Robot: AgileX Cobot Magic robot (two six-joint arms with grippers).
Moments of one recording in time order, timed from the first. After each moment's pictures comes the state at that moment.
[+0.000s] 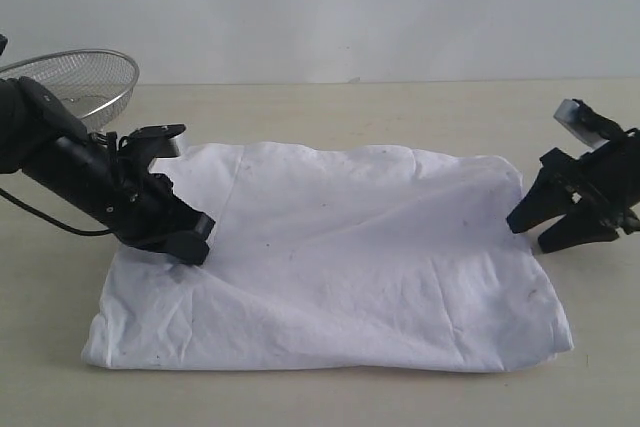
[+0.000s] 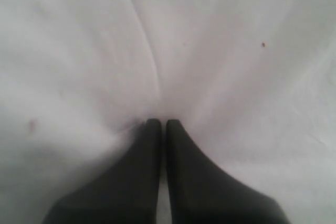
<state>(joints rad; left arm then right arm) -0.18 2.02 -1.08 -0.83 0.63 0.92 -0.38 2.18 -1.34 0.78 1.17 -0.81</state>
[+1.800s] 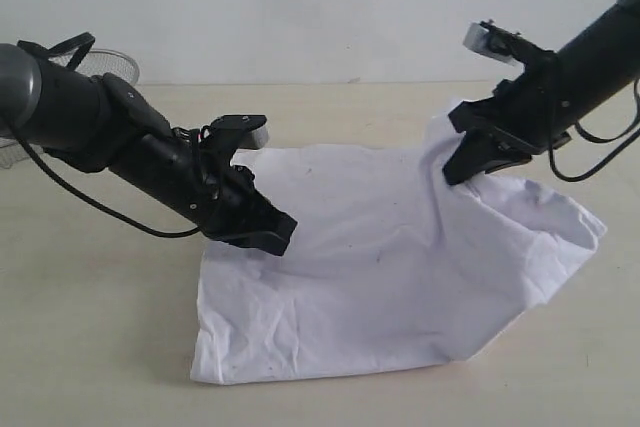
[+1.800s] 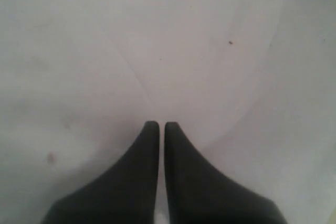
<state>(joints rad) -0.38 2.05 -1.16 -0.96 0.58 0.98 -0.06 1.93 -1.34 0.72 1.01 -0.74</state>
